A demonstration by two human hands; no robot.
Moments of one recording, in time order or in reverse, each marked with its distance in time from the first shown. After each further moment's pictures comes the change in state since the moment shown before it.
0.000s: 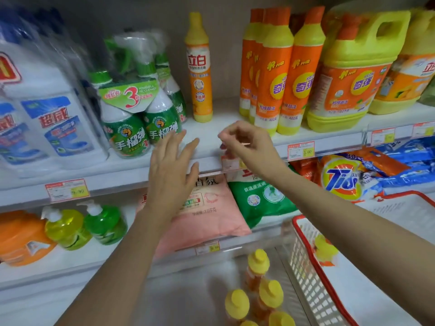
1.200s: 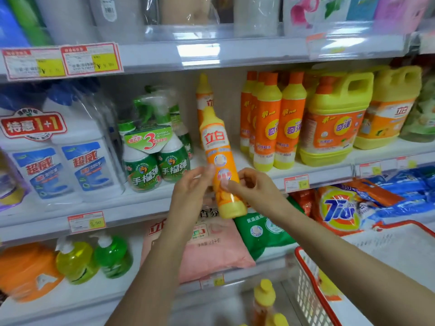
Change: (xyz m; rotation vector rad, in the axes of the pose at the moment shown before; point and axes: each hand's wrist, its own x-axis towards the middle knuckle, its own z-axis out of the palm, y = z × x) left_hand 0.022 0.061 -0.060 -1.247 -0.090 -0.689; right_hand -0.021 -0.021 -0.003 0.076 -0.045 0.256
